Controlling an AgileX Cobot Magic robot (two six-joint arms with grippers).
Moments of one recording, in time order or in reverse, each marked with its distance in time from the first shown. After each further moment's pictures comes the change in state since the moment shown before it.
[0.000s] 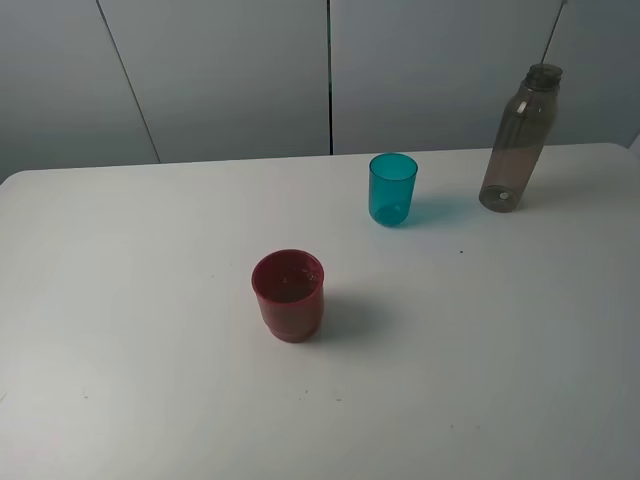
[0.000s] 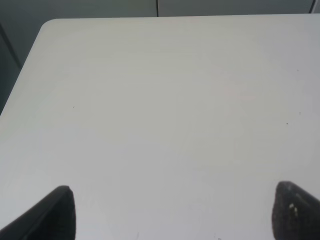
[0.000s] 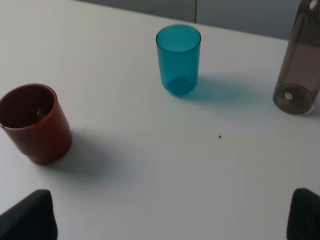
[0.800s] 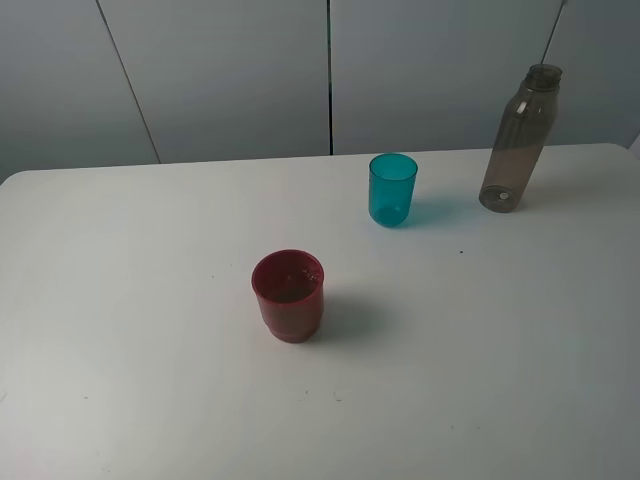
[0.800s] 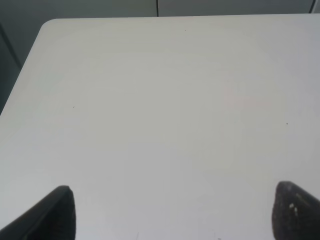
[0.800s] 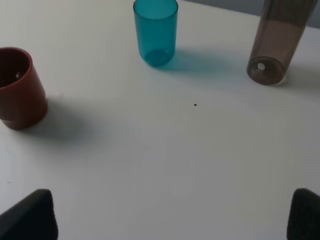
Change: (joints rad) left arm 0.000 0.000 0.000 0.000 0.000 0.000; right arm -0.002 -0.156 -0.007 -0.075 0.200 0.012
